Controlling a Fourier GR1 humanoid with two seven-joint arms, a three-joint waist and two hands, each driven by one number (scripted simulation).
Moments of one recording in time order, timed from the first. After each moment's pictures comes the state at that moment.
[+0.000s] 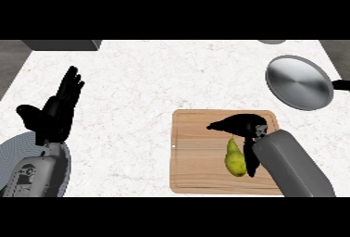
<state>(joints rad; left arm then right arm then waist) -0.24 0.18 0.09 -1.45 0.00 0.08 0.07 -0.50 -0.26 0.36 -1.11 0.85 0.87 -0.06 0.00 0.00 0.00</state>
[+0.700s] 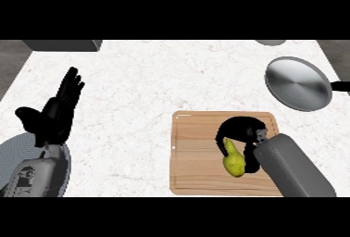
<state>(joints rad) -0.22 0.17 0.09 -1.48 -0.01 0.07 0.08 -0.47 -0.27 0.40 -1.13 0.93 0.78 -0.25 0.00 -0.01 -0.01</state>
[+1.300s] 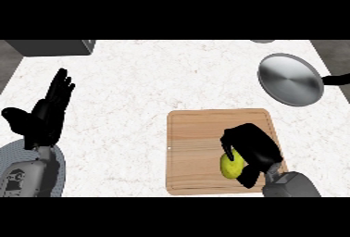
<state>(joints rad) -0.21 0.20 0.13 -1.49 0.01 0.06 0.09 -0.16 -0.21 0.34 -1.61 1.05 0.43 0.03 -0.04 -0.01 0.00</state>
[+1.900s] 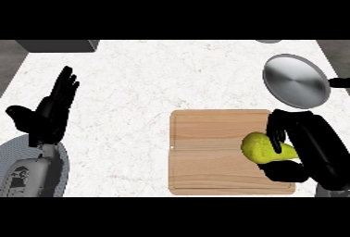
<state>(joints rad) -0.23 0.18 0.12 -1.48 0.00 0.05 0.09 -0.09 -0.19 0.09 -2.01 0.92 0.31 0.11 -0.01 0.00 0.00</state>
